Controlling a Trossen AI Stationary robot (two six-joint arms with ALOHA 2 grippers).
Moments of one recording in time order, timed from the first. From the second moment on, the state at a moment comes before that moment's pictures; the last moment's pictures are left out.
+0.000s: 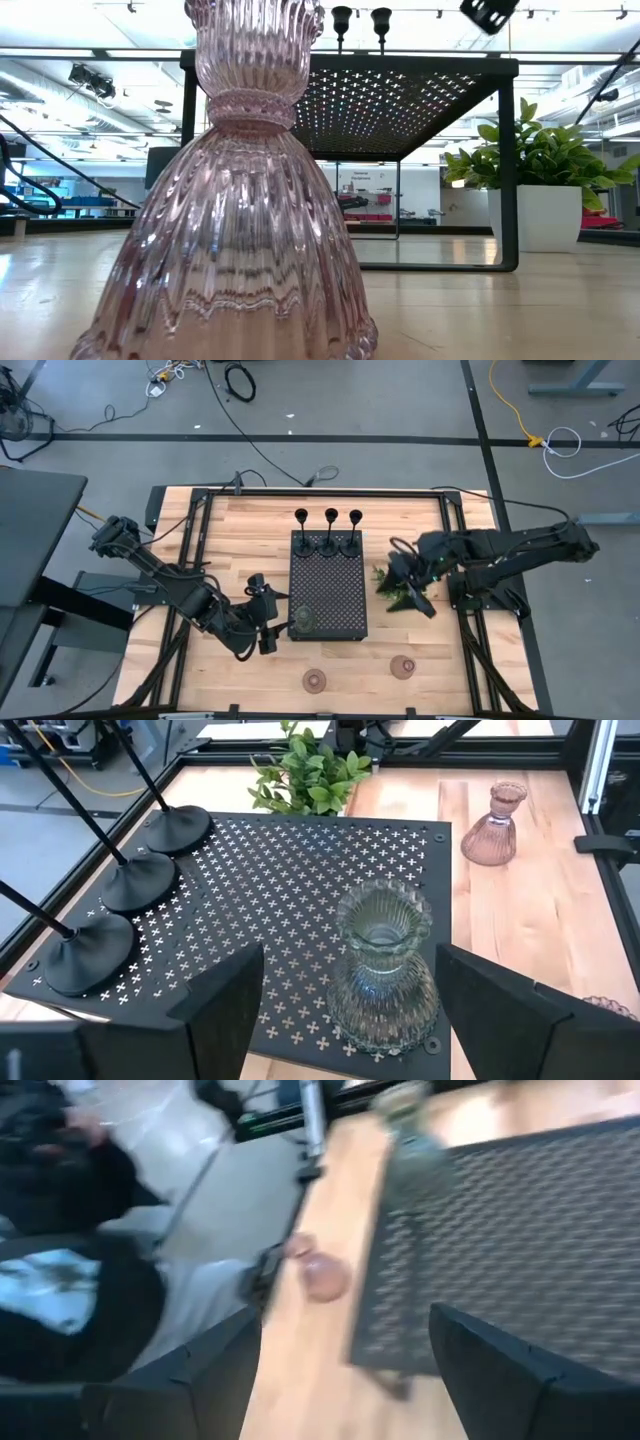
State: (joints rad) left arm -0.62 1.40 1.19 -0.53 -0.77 -0.48; right arm 0.15 1.03 0.97 -0.48 -0.37 0.28
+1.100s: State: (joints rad) left arm -0.62 1.40 1.19 -0.53 -0.77 -0.46; right arm 0.90 1.08 0.97 -0.71 0.20 1.46
